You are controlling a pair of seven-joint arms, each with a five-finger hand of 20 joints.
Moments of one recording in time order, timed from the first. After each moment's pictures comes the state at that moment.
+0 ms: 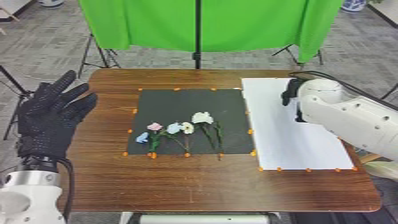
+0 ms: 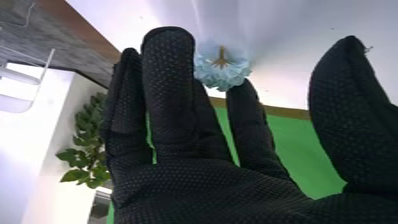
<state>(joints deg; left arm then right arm) 132.6 -49.7 -101.2 -138.5 26.9 23.7 20.3 -28.0 -40.5 9.5 -77.9 -95.3 -14.4 43.6</state>
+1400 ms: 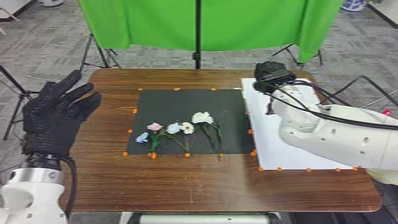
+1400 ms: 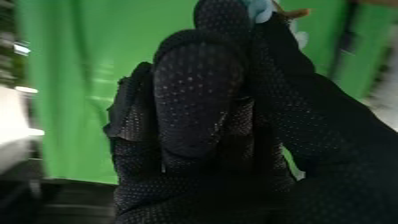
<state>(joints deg) 131.0 -49.2 -100.4 -137.6 26.9 22.9 19.1 -17.2 -41.8 -12.7 -92.0 -111.1 18.6 43.9</state>
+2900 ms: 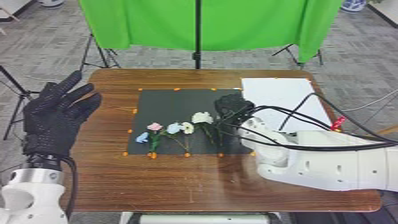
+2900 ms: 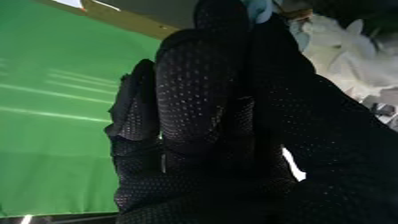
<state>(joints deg) 131.2 -48.9 -100.1 -137.5 26.8 23.0 19.6 -20.3 -47.7 -19.7 -98.5 -118.9 13.5 43.4</state>
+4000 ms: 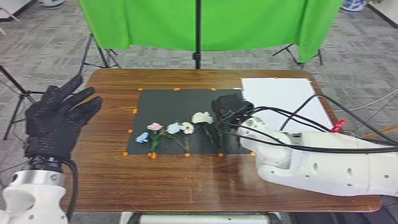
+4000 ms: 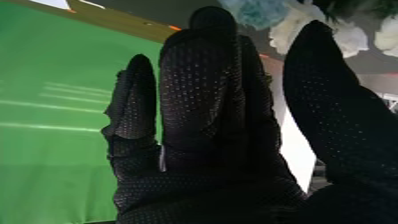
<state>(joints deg) 131.5 -50.2 -100.1 -137.4 27.0 23.2 18.2 -22.8 -45.0 -14.1 -104.0 -117.5 9.5 42.4</state>
